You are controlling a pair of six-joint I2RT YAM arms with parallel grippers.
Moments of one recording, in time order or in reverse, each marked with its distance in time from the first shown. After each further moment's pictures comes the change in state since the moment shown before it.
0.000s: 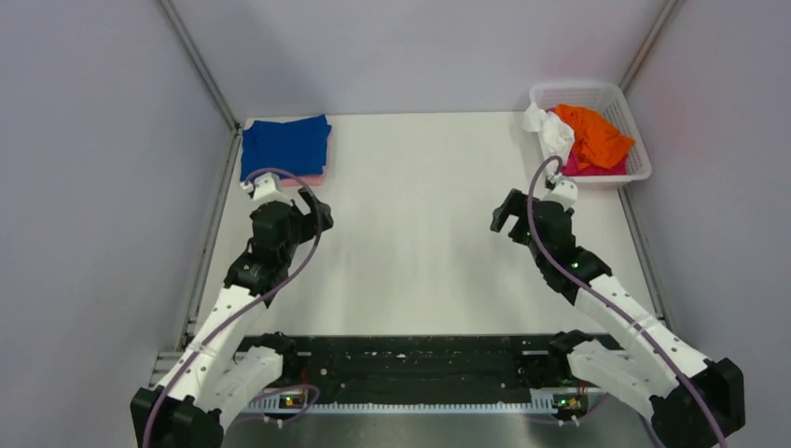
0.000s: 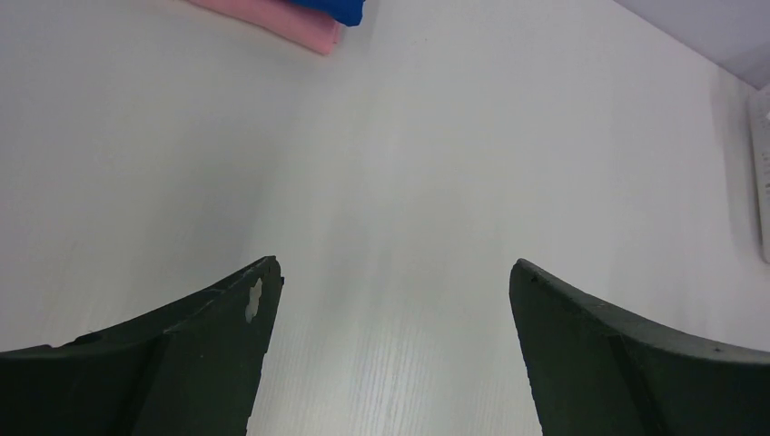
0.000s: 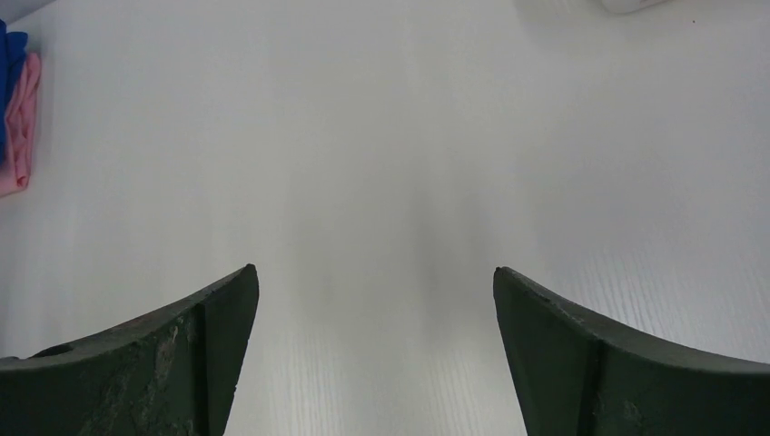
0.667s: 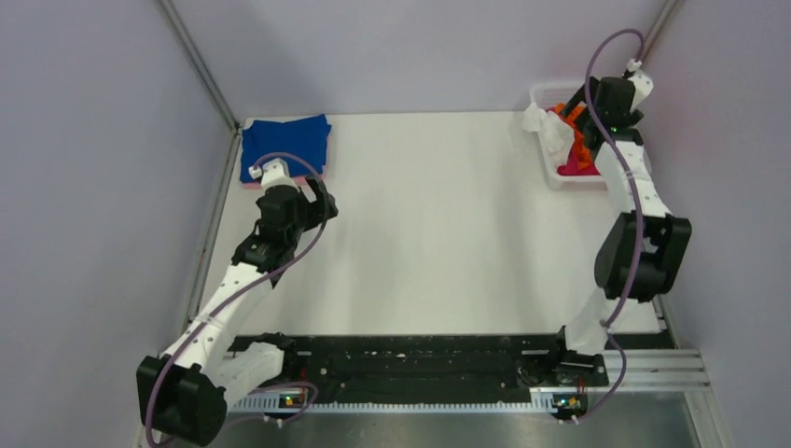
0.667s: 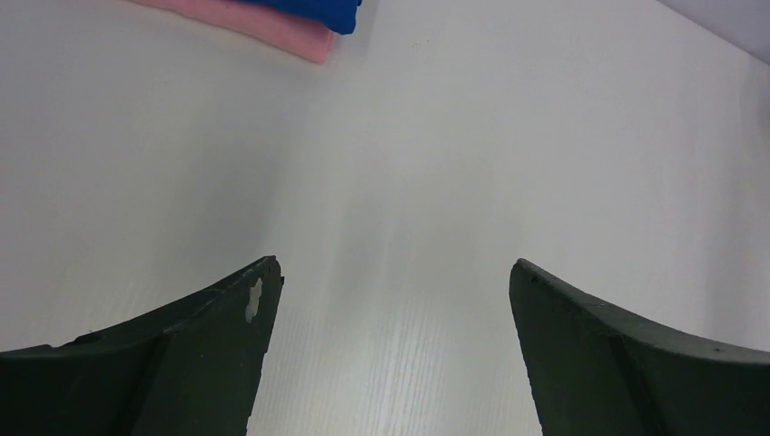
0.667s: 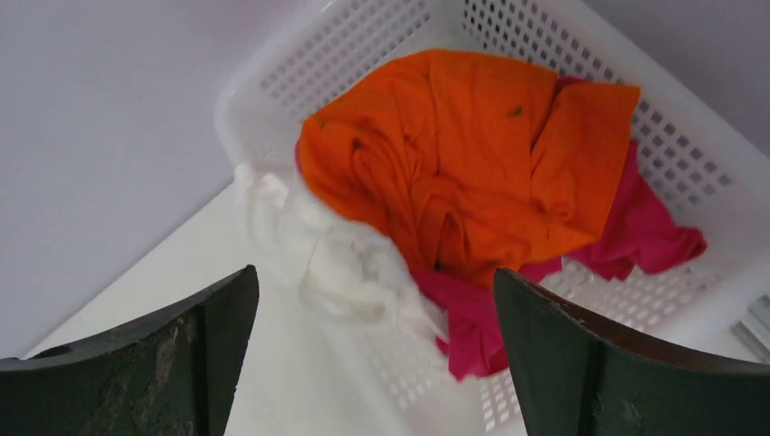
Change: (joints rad) left arm 0.000 0.140 0.085 0.023 0.001 0.021; right arm -0.560 0.824 0.877 -0.037 -0.154 -0.084
